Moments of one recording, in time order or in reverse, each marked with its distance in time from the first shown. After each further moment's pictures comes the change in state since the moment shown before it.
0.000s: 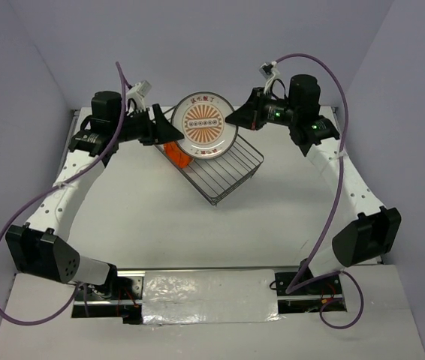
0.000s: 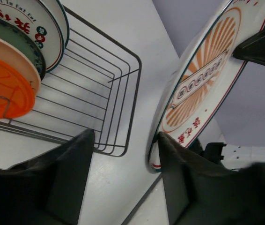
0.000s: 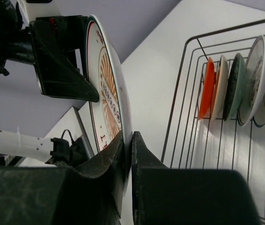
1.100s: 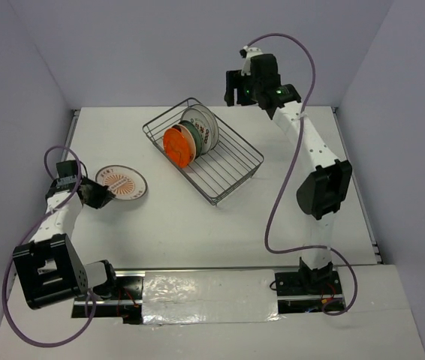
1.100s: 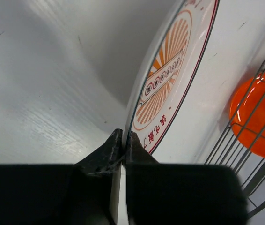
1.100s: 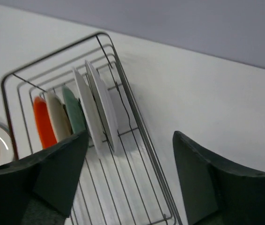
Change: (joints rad) left arm 0.542 -0.181 -0.697 -0.051 -0.473 -0.416; right arm 0.065 0.504 0.605 -0.332 0.739 -0.268
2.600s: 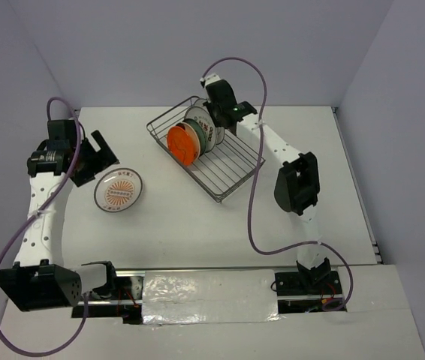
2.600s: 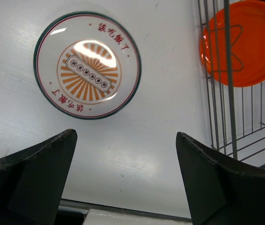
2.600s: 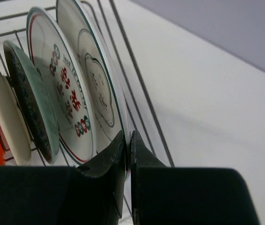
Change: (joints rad) left arm -0.201 -0.032 0.562 -0.464 -0.132 0.338; right arm 0.190 0.216 -0.013 0.027 0.381 -0.236
